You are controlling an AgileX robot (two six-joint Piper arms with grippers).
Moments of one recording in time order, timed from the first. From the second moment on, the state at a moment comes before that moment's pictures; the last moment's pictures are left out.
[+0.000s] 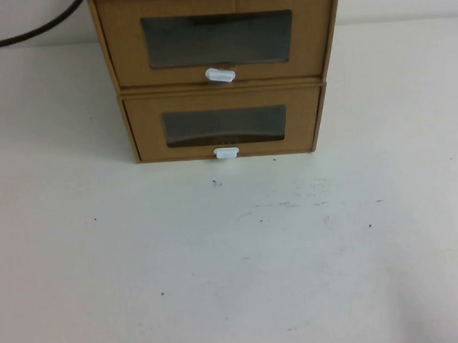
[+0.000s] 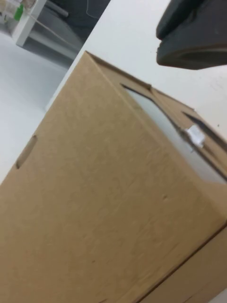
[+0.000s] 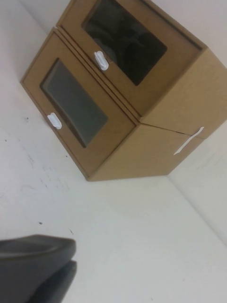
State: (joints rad) right arm -0.03 -0.01 0.03 1.01 0.26 -0.22; left arm 0.00 1.64 -1.99 -0.90 1.22 0.85
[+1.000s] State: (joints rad) right arm -0.03 0.09 -0.10 1.35 0.35 -0.87; left arm -0.11 2.05 -2.14 -1.31 0.87 0.89
